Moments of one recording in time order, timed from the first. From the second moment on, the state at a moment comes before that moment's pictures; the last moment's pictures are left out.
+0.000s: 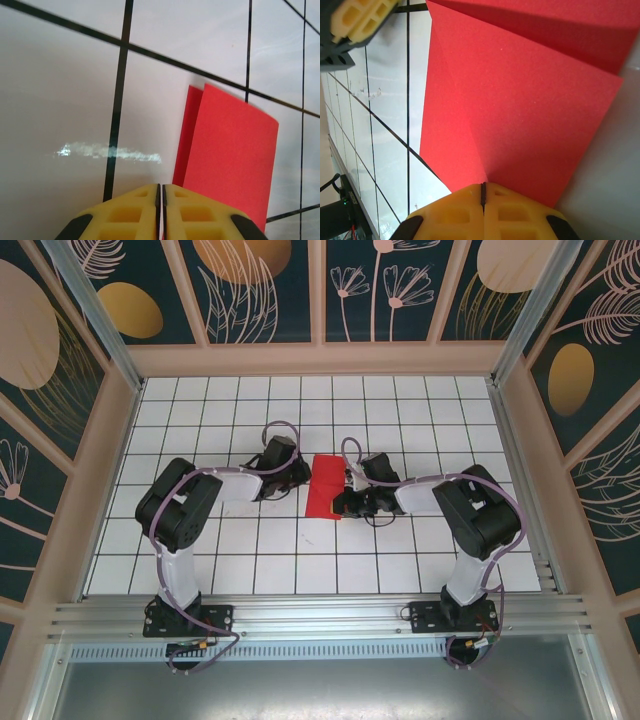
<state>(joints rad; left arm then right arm) -0.56 1.93 0.98 0.16 0.11 -0.88 0.56 1.79 0.75 0.08 -0.61 0.62</state>
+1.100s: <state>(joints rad) -0.60 1.97 0.88 0.39 0.44 -0.98 0.56 1.79 0.78 0.03 -0.62 0.61</state>
